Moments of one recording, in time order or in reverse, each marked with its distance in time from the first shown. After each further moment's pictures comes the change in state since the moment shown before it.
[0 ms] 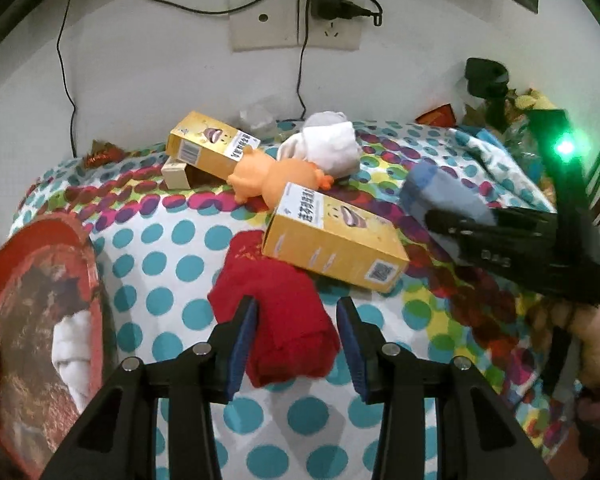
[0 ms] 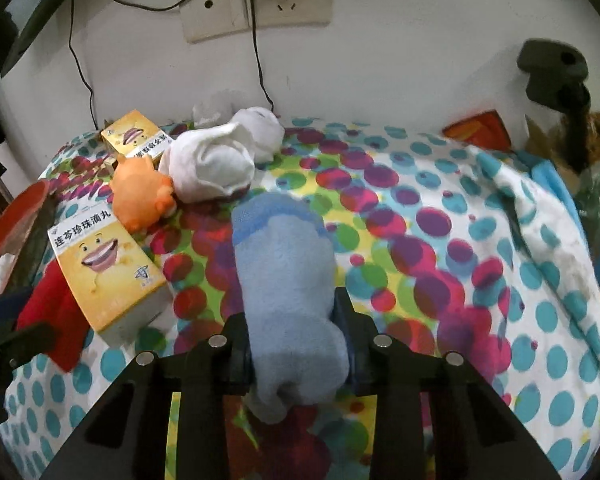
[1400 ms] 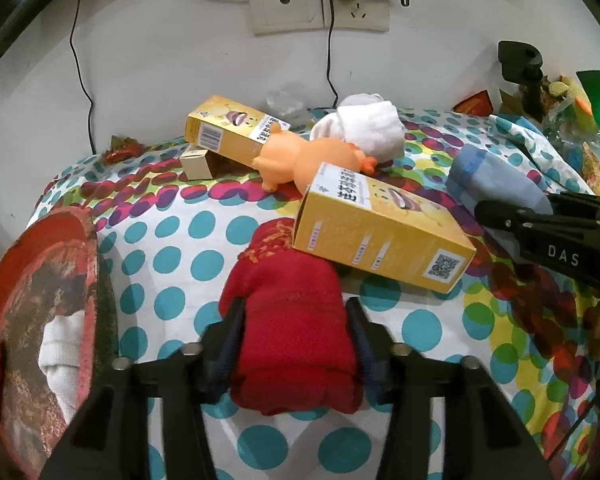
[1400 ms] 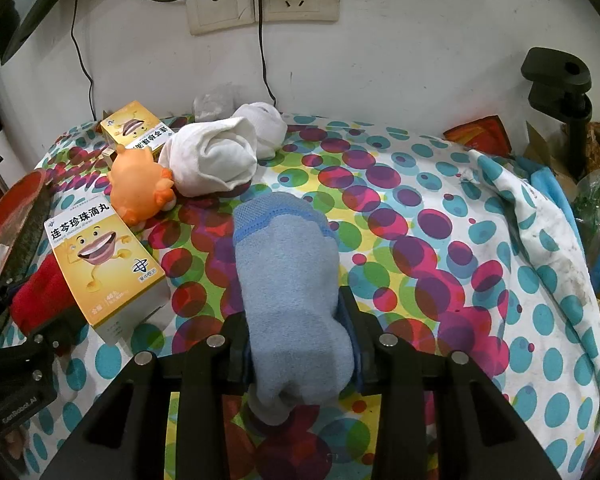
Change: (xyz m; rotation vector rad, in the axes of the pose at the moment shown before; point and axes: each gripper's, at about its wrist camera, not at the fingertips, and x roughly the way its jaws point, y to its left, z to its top) left arm 0.029 0.004 -0.011 0.003 -0.024 0.119; right arm 0.001 0.010 0.001 -0.032 0.006 -0.041
